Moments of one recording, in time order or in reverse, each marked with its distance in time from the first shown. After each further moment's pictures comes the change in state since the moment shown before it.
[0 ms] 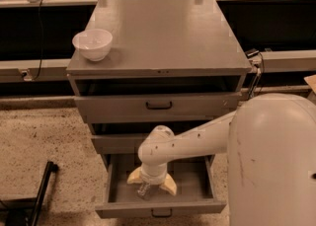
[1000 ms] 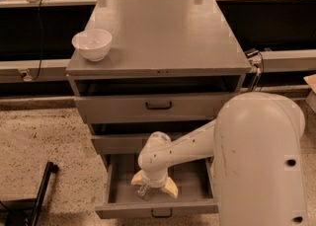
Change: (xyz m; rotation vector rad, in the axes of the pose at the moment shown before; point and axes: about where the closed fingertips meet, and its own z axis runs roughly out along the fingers) arm 0.010 0.019 0.037 -0.060 0.052 0.082
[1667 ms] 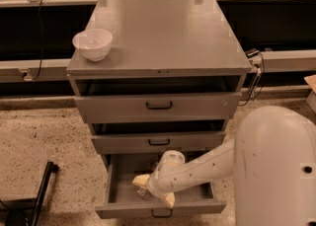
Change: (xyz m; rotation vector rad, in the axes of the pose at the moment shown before) arm 0.000 -0.005 0.043 0.263 0.048 0.149
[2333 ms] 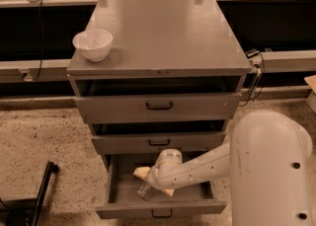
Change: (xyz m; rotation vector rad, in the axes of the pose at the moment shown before) arm 0.048 -0.017 0.022 0.055 0.118 -0.032
